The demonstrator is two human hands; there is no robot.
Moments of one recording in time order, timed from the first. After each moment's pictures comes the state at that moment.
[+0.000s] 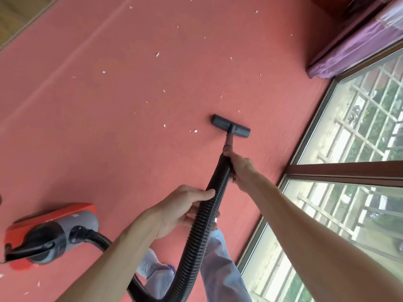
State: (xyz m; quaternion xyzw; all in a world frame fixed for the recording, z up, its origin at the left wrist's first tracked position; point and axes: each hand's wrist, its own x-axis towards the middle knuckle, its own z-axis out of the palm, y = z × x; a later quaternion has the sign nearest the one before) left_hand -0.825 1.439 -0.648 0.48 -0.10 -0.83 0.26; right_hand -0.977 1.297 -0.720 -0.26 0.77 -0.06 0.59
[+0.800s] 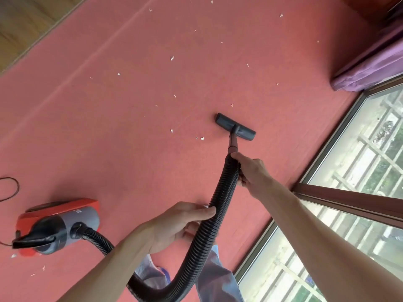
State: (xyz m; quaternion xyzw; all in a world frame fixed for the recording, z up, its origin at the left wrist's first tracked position) left_hand -0.849 1.402 -0.650 0.49 -0.07 -0.82 0.27; right_hand -0.987 1.222 -0.699 -0.31 0.74 0.00 0.60
